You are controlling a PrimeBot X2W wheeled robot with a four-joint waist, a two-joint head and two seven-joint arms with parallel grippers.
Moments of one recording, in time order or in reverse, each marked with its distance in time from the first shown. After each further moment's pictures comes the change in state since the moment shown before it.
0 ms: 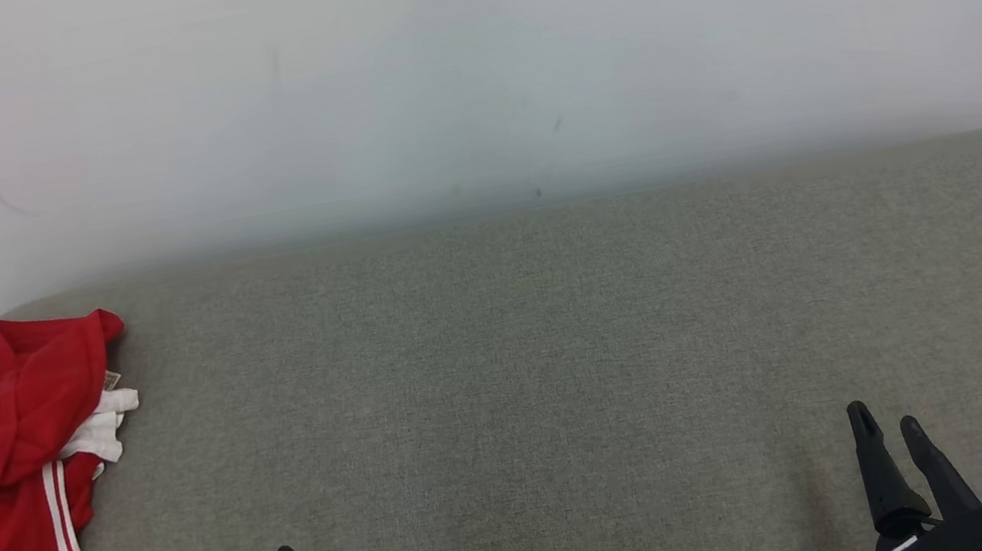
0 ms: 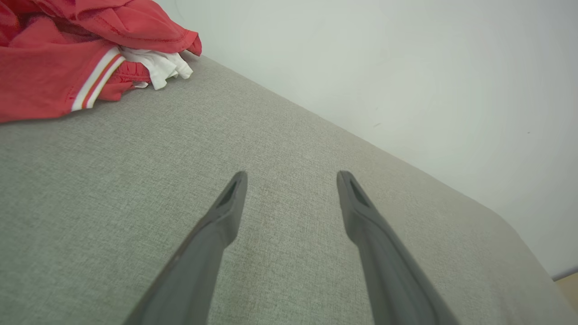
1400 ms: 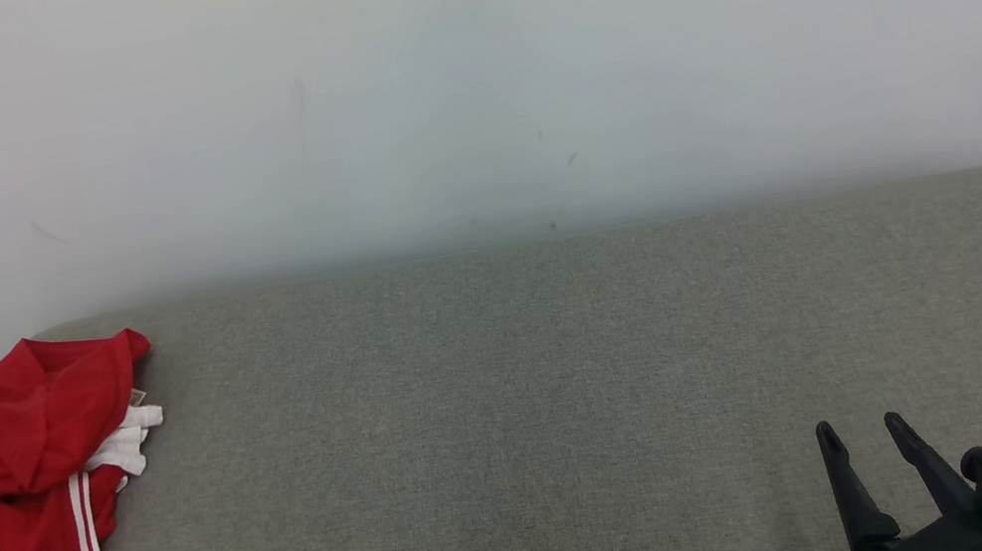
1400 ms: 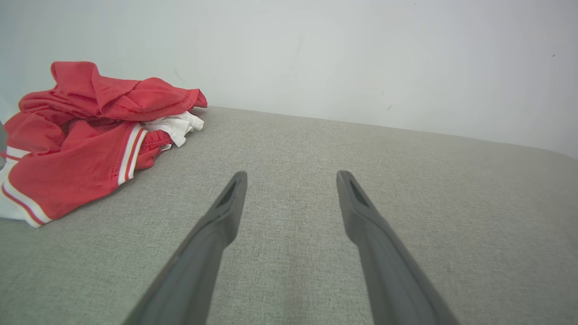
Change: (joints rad) left arm -0.001 0.033 -0.046 0.090 0.323 0.008 -0.109; right arm 0.004 -0.002 0.002 -0.005 -0.445 0.000 0.011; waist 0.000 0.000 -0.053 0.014
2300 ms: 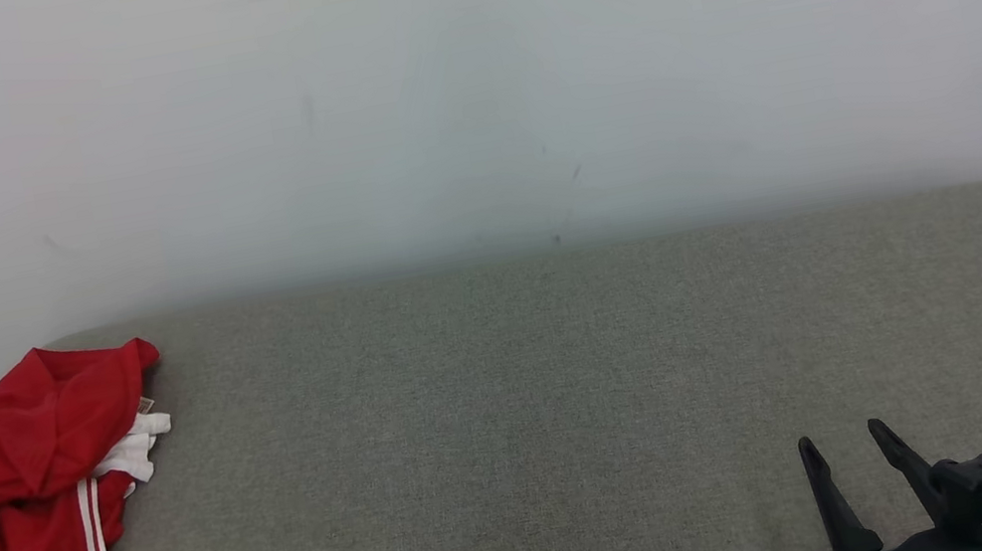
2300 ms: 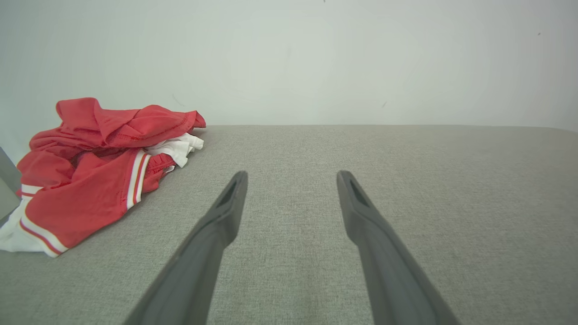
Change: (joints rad) left arm 0.012 0.005 -0.012 0.014 0.120 -0.009 -0.047; right arm 0.000 -0.002 0.023 0.021 -0.155 0.000 -0.026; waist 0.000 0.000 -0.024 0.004
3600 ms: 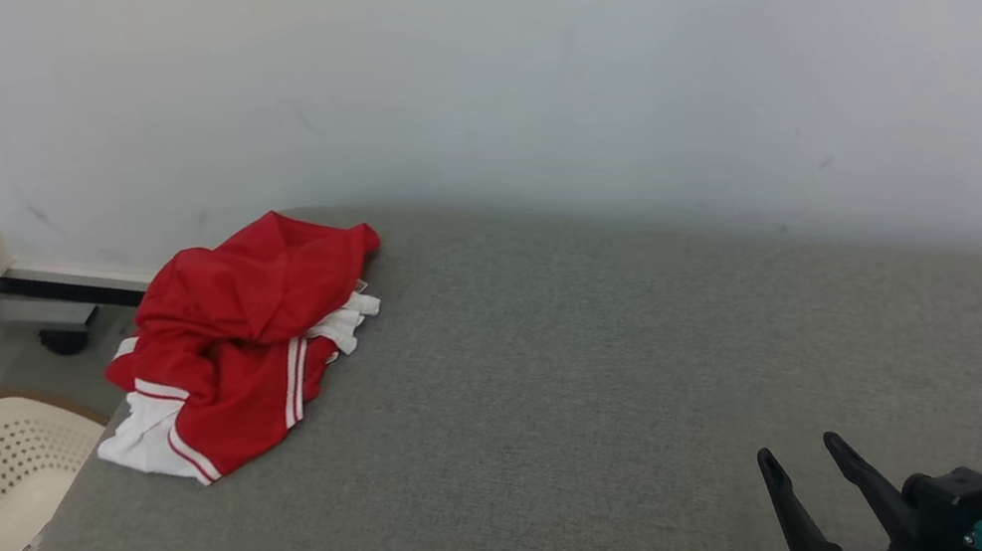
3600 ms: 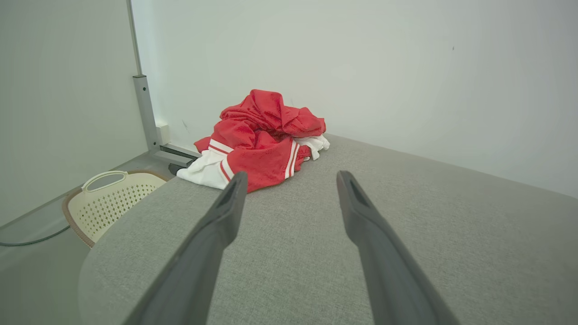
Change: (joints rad) left arm -0.010 0.081 0.043 -0.075 -0.159 -0.035 0.018; right arm -0.005 -0.001 0.100 0.023 0.139 0.000 -0.051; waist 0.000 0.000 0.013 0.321
